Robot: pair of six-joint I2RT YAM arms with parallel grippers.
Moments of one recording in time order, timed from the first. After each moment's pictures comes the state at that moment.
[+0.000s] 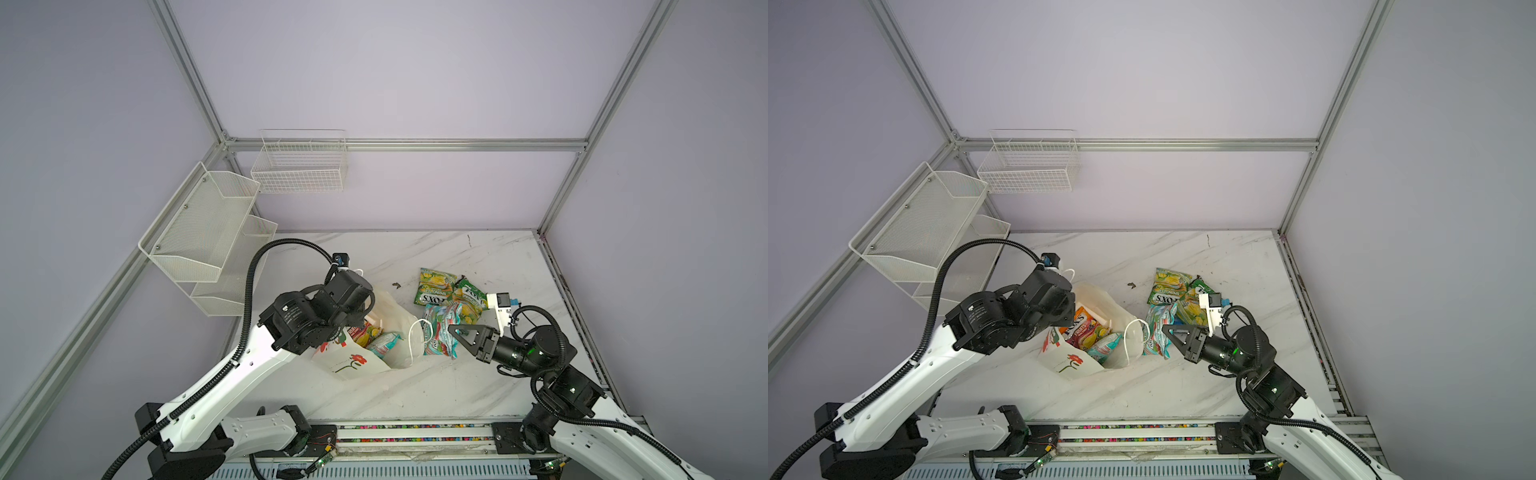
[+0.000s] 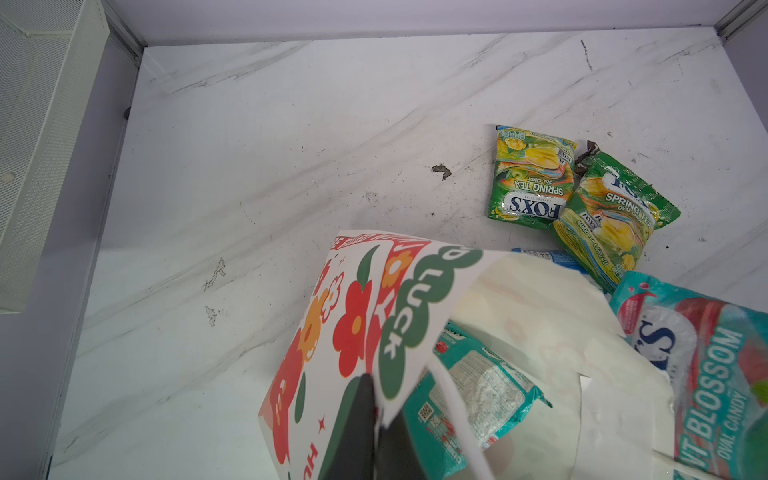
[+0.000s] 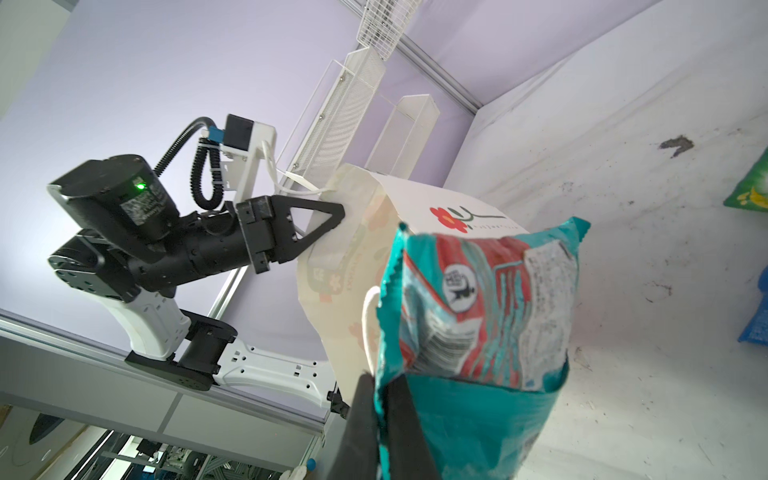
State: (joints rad) left arm -0.84 1.17 1.47 -1.24 -0.53 -0.65; right arm 0.71 0.53 0.53 0.00 -0.41 0.98
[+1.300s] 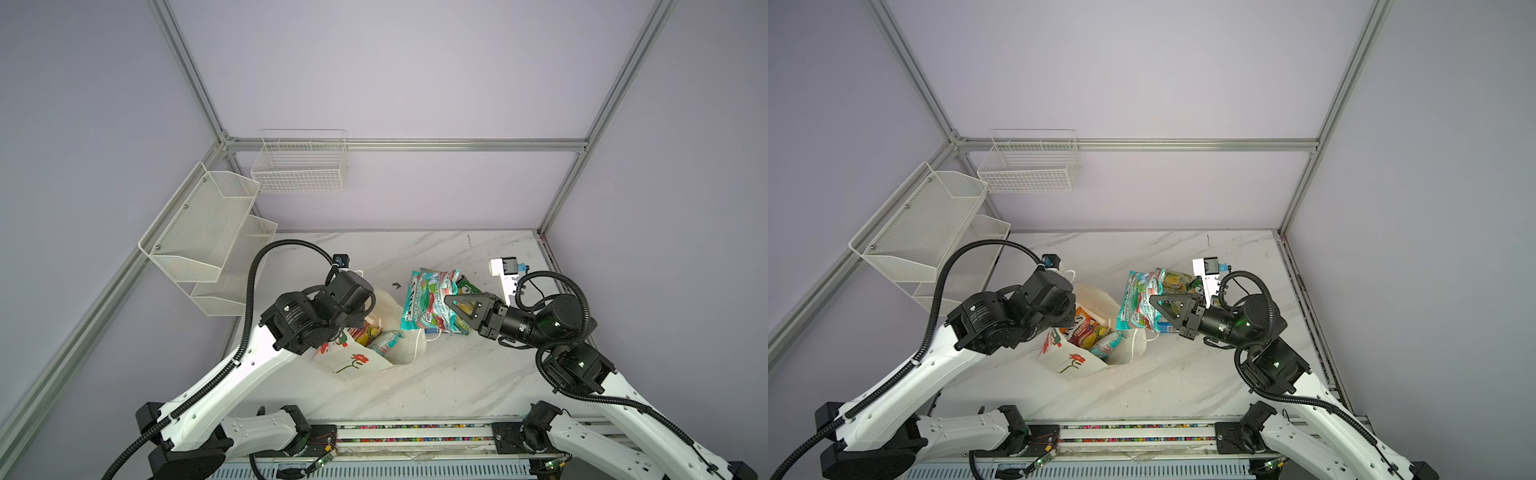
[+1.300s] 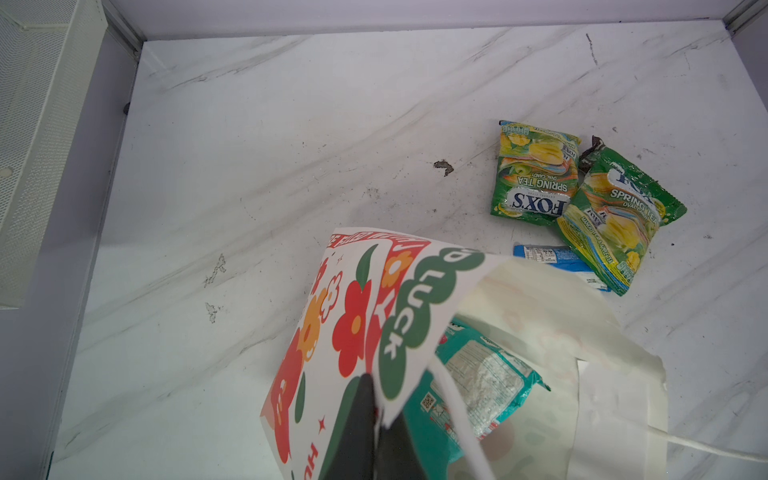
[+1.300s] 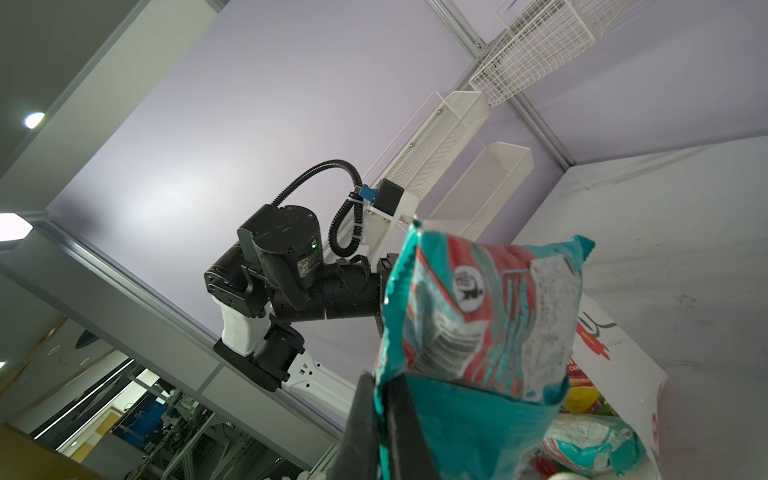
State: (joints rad) left arm -0.84 1.17 1.46 -1.25 -0.53 -0.66; right arm 0.71 0.77 0.85 0.10 -0.53 0.91
